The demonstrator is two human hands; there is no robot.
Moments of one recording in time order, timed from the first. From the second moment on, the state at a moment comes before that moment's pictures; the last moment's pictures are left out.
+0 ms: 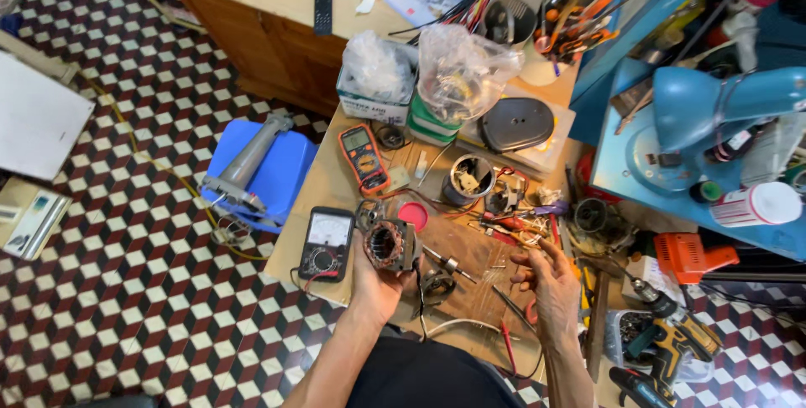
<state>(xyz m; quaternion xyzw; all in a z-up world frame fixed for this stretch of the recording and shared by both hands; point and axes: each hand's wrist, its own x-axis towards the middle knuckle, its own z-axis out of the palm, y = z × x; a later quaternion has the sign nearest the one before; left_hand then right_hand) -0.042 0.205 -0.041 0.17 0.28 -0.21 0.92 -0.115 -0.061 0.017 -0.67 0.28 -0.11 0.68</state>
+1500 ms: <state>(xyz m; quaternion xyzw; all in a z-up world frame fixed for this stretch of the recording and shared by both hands) 0.023 -0.130 0.008 0.39 0.40 -0.35 0.75 -0.099 -0.367 0.059 -0.57 0.43 -0.20 0.67</state>
